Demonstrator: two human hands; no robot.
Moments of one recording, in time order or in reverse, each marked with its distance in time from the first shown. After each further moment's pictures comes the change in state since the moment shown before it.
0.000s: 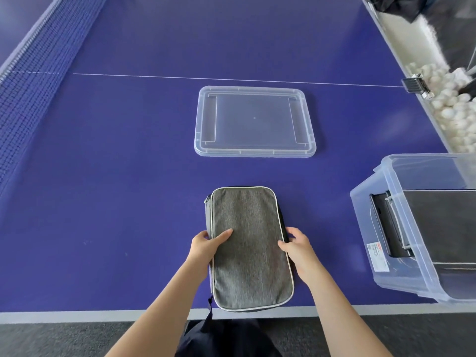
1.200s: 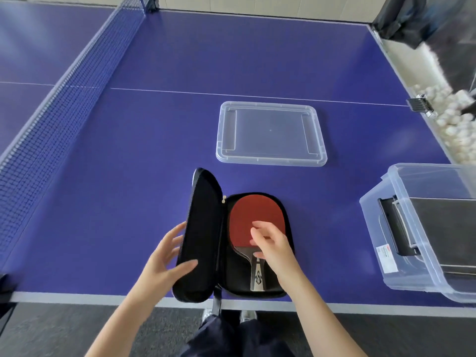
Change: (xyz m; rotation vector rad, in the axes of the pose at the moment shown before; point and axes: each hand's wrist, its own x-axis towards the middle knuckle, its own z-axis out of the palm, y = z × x) left_hand -0.115 -0.003 -0.139 0.154 -0.179 0.546; right_hand -0.099 -0.043 0.078 -0.057 -0.177 -0.341
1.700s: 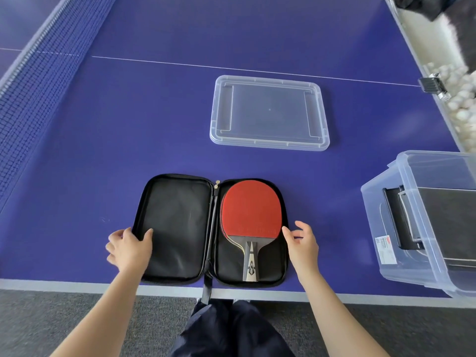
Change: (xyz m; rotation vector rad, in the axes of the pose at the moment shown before) left_hand 0.081 -0.088 -0.022 0.636 0.692 -0.519; right_hand 0.037 0.079 -0.053 -0.230 0.442 0.106
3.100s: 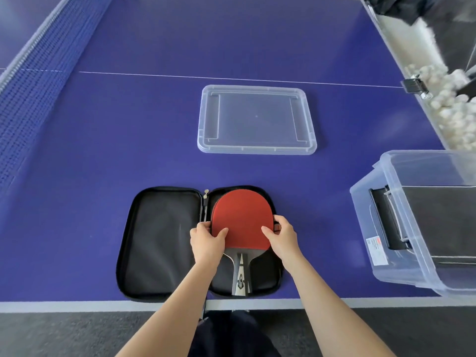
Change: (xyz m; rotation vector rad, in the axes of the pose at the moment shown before) left_hand -0.097 0.107 0.083 -0.376 -0.304 0.139; right_hand 0.027 -0.020 0.010 -0.033 -0.200 -0.016
